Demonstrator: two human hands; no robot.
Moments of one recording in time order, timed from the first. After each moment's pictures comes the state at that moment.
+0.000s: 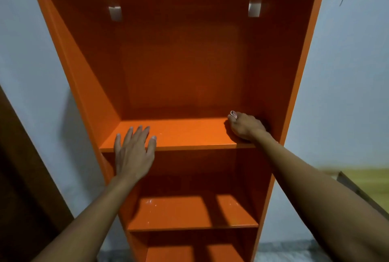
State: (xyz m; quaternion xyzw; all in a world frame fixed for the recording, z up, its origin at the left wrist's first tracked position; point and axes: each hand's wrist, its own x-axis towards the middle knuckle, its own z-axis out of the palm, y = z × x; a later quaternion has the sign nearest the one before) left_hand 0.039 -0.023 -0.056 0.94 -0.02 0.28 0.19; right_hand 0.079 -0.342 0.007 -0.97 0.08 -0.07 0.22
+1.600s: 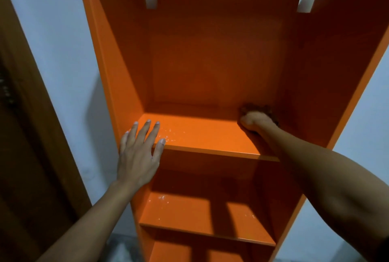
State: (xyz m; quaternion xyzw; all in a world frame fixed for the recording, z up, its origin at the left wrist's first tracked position) left_hand 0.024 0.013 -0.063 0.95 -0.01 0.30 0.12; right_hand 0.188 -0.311 0.007 -0.99 0.06 0.01 0.09
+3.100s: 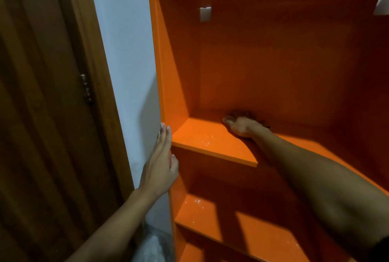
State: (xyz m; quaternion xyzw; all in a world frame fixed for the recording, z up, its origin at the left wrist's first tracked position) left_hand -0.010 0.053 -0.077 0.90 -0.01 0.33 0.26; right_hand 0.196 -0.165 0.007 -0.97 -0.18 0.06 0.16
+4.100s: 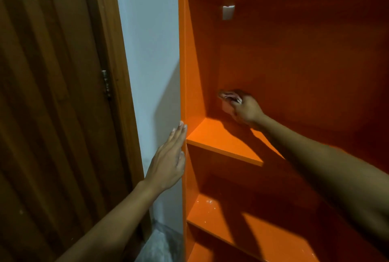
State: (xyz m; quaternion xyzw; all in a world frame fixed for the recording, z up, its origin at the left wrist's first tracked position) left_hand -0.012 0.089 -0.078 0.92 -0.06 0.32 0.23; right_hand 0.162 -0.117 0.050 -0.85 -0.27 -0.06 0.44
